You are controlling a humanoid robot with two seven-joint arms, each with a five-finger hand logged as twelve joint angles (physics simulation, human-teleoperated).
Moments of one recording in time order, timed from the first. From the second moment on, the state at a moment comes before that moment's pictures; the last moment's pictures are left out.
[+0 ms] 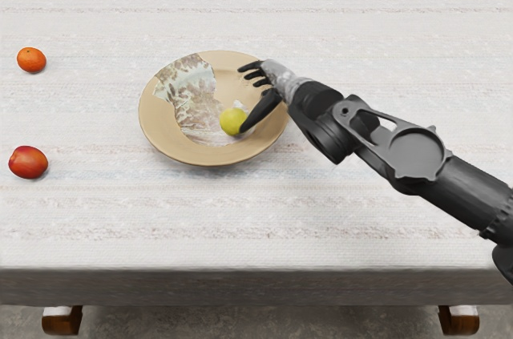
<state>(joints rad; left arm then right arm) -0.06 0.00 -0.02 -0.27 0.03 -0.05 0.06 0.98 -0.05 0.57 1.09 -0.98 -0.23 -0.56</state>
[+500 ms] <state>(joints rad) -0.05 0.00 -0.02 -0.27 0.03 -0.05 0.06 0.99 -0.40 0.78 1.25 -0.61 0.45 -0.55</state>
